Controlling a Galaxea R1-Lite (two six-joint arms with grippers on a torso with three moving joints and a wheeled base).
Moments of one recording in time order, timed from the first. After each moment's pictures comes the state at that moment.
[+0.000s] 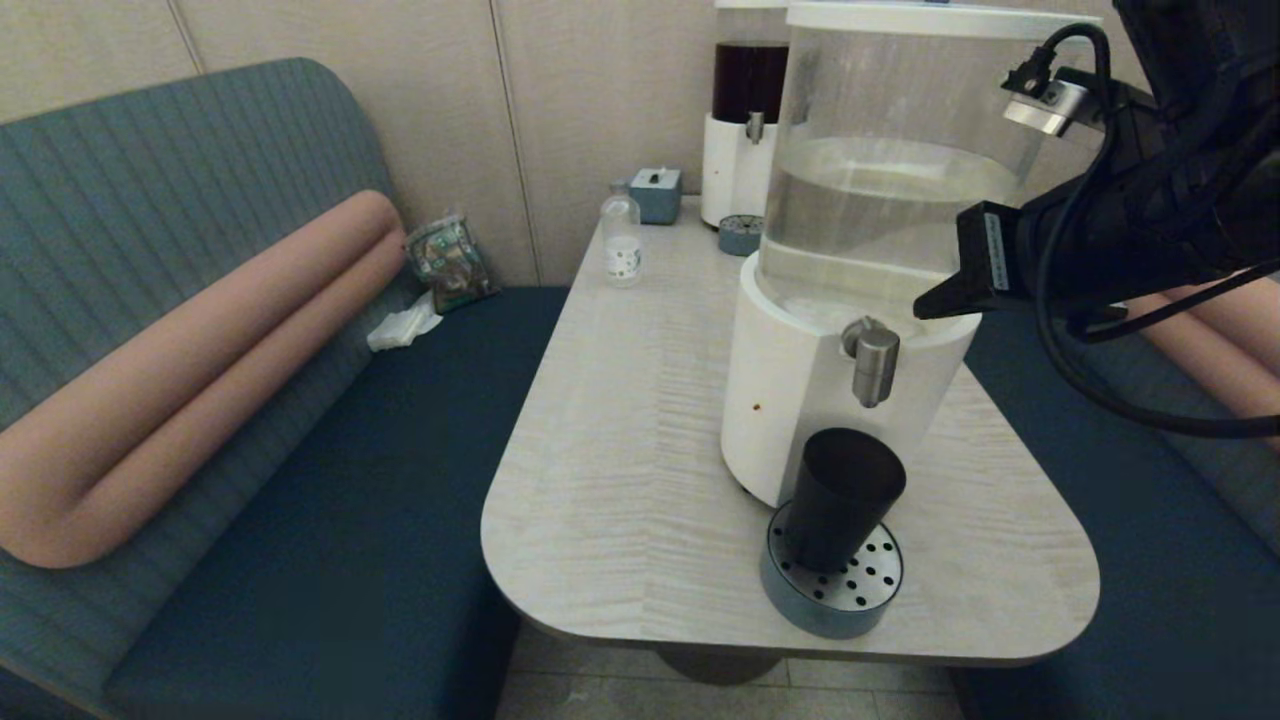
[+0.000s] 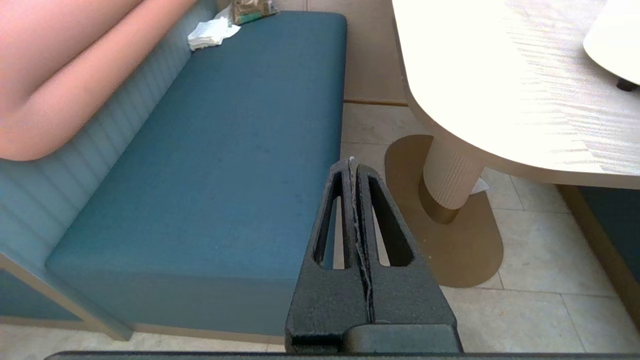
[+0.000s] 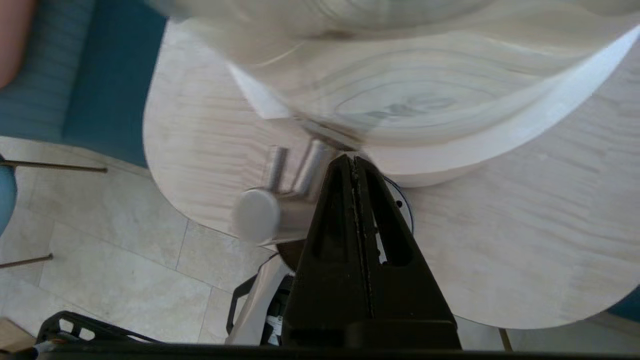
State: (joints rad) left arm -0.01 0.00 0.00 -0.01 0.01 -0.04; right arm 0.46 1.70 -1.85 0.78 -0.04 0.36
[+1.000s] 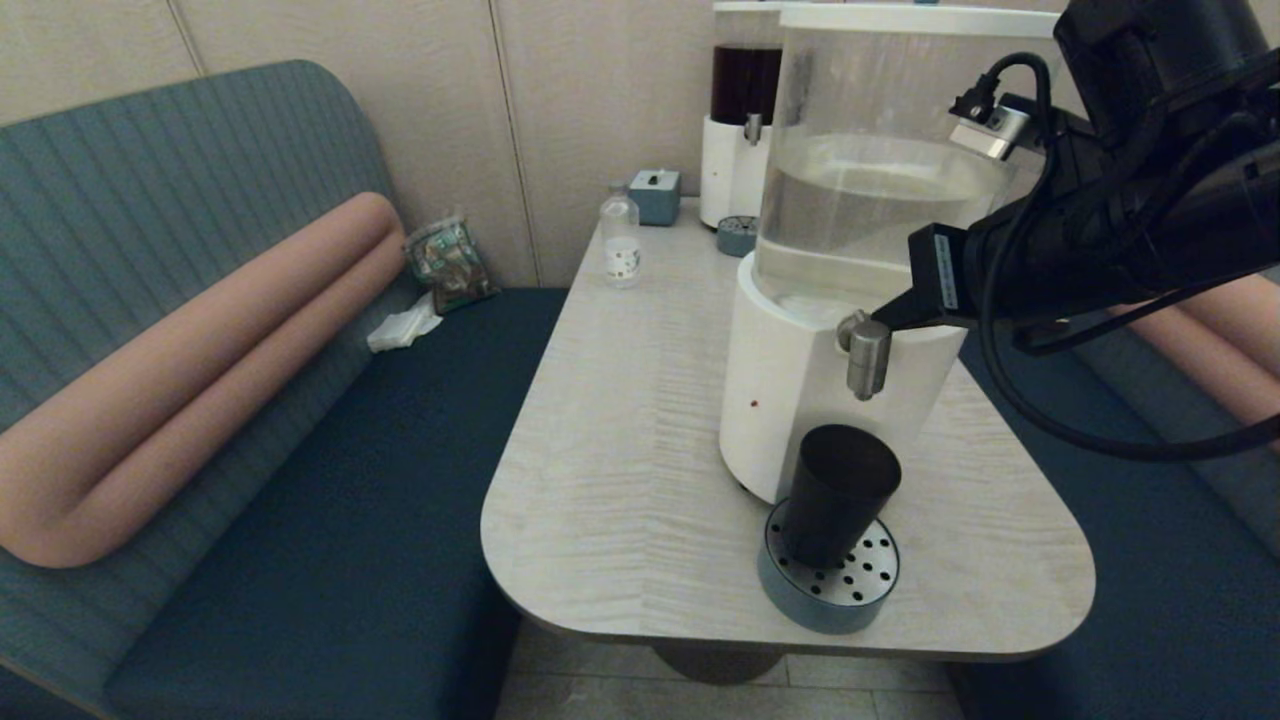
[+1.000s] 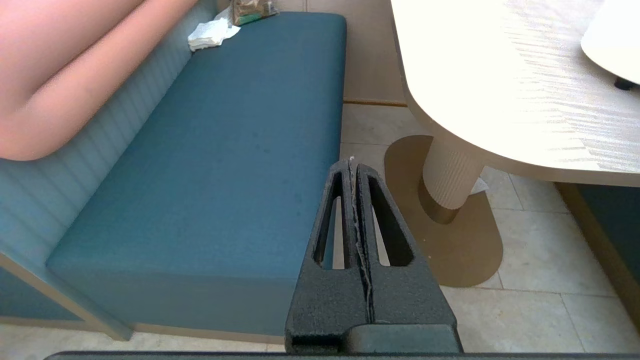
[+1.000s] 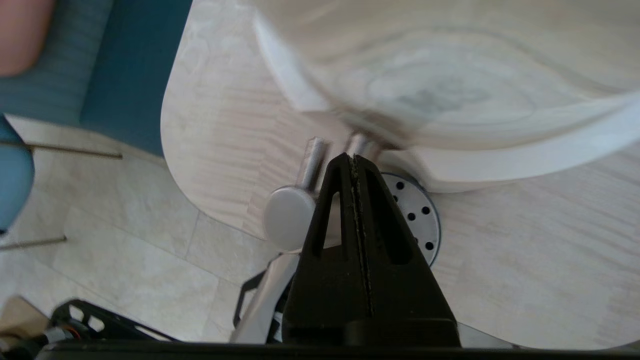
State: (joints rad) left arm -0.01 0.00 0.00 -0.01 0.01 -0.04; right arm 0.49 1.74 -1.82 0.70 0.00 0.35
